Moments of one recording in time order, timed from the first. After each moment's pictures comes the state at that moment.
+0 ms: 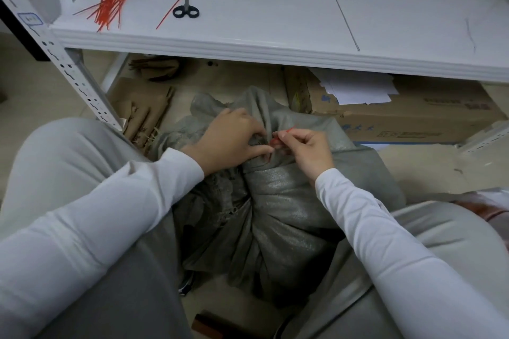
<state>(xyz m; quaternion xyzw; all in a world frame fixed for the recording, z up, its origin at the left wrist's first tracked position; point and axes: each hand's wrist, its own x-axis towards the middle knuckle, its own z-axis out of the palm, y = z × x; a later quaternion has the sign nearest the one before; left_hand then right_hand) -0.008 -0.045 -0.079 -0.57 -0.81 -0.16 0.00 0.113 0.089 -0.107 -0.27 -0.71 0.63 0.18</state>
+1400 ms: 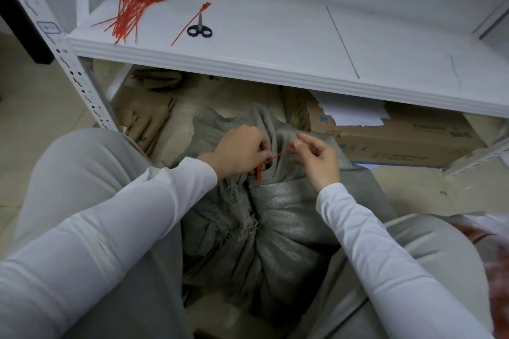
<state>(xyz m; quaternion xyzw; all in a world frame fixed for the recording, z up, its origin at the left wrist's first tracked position) -0.019 -0.035 -0.077 -0.49 -0.84 -0.23 -0.11 0.106 0.086 -0.094 -0.35 -0.65 0.63 0.24</state>
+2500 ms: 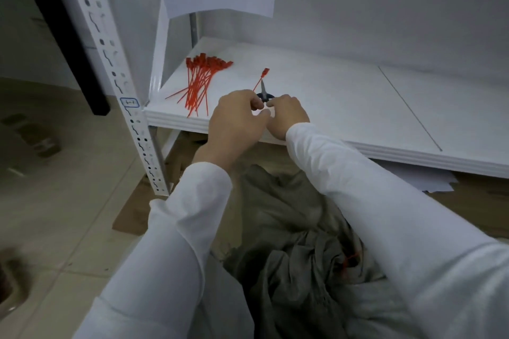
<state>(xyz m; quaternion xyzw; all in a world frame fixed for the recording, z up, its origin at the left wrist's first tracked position) -0.200 -0.093 0.015 -0.25 -0.87 -0.43 0.06 -0.210 0.047 -0.017 -0.22 -0.96 0.13 0.09</state>
